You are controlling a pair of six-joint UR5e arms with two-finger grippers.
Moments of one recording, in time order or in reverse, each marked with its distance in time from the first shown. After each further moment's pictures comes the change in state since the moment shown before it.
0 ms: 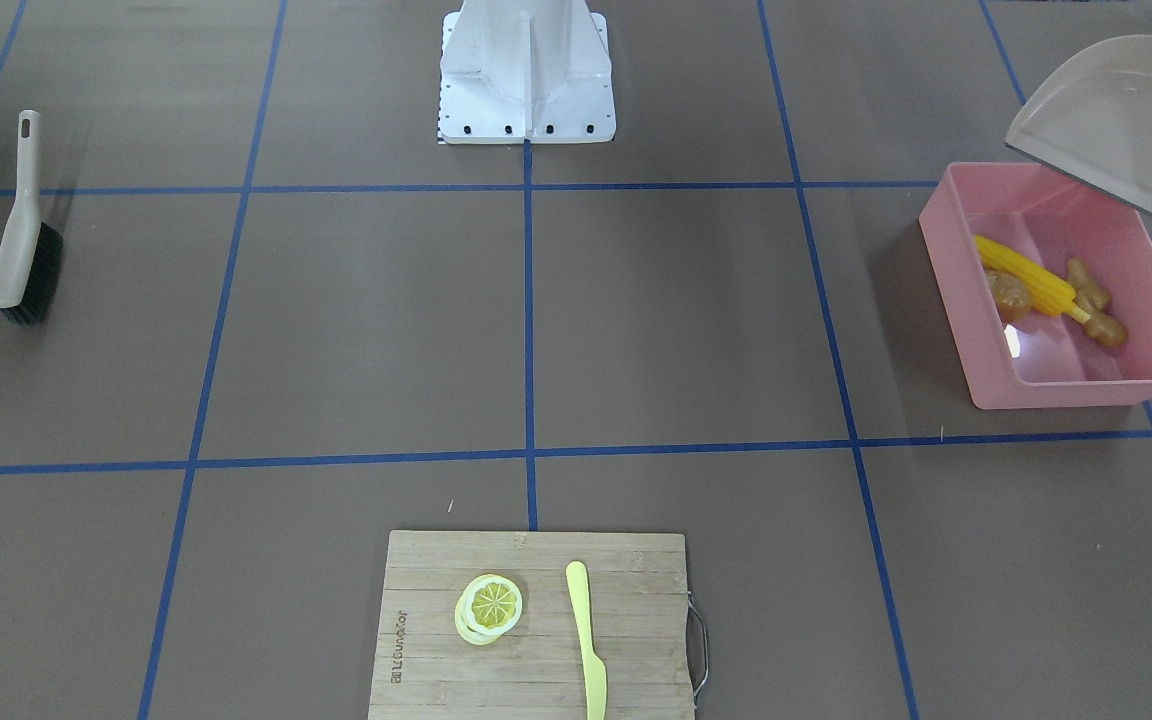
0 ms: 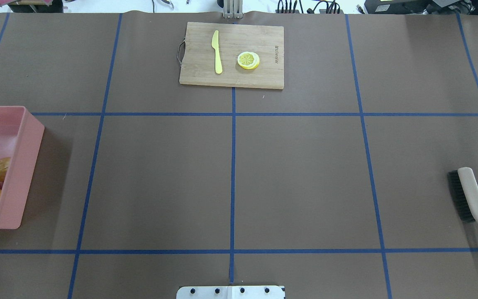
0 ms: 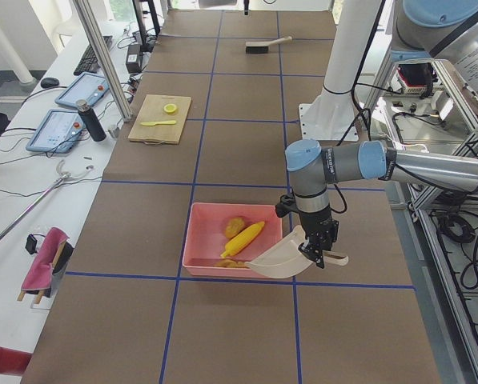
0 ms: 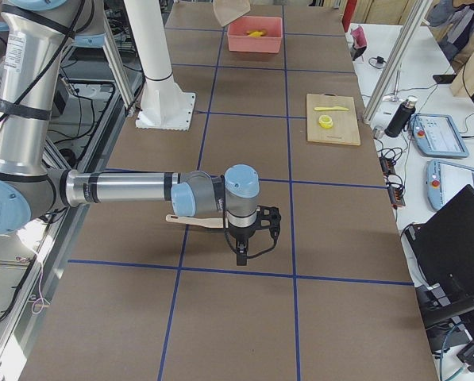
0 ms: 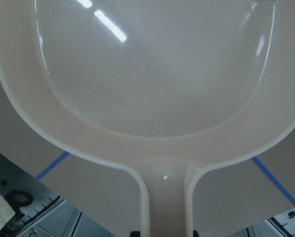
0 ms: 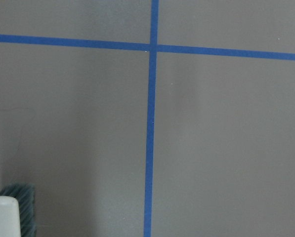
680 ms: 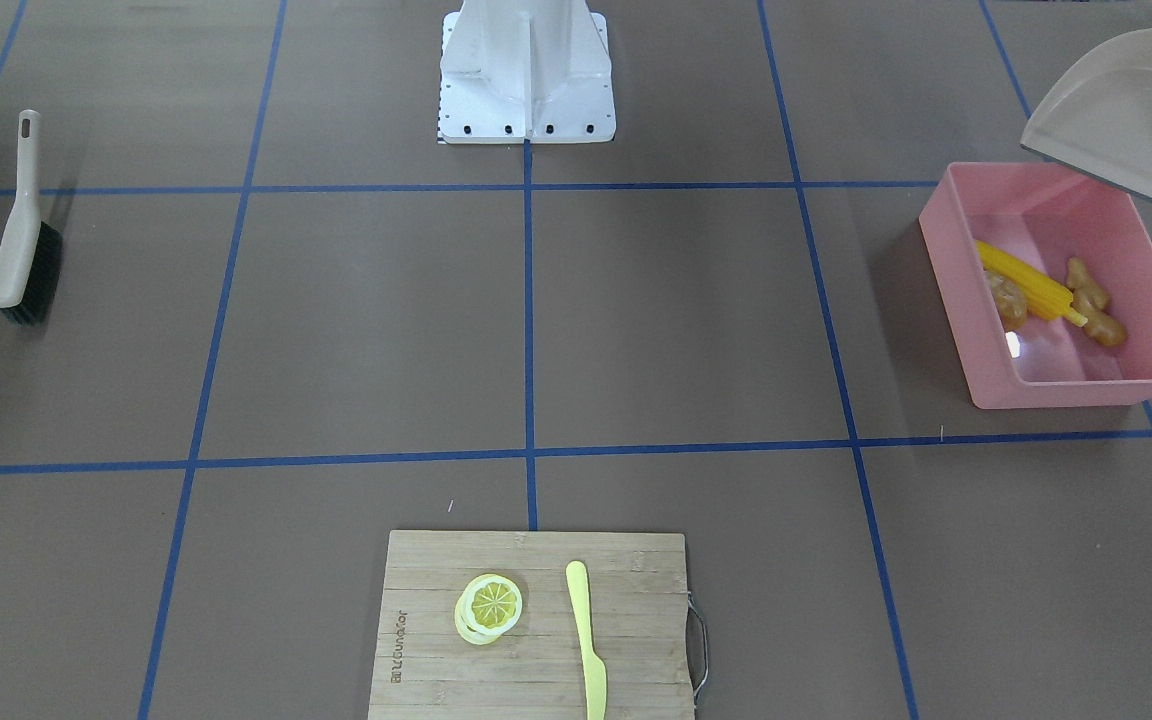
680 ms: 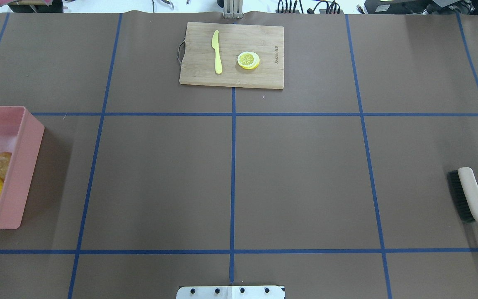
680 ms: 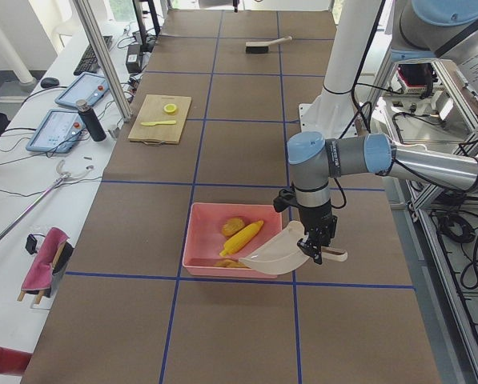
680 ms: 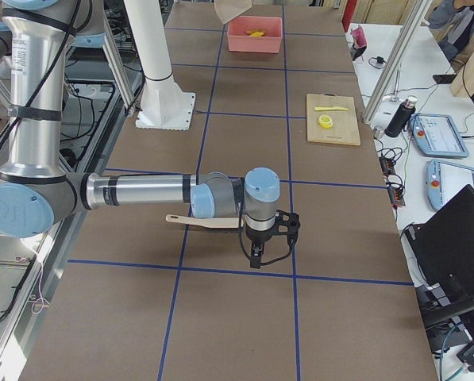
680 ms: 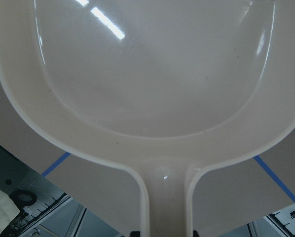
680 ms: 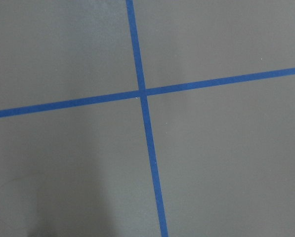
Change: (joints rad) left arm -0.127 -0.043 -0.031 0.041 -0.005 0.020; right arm 0.059 0.158 -0.073 -0.136 0.049 0.100
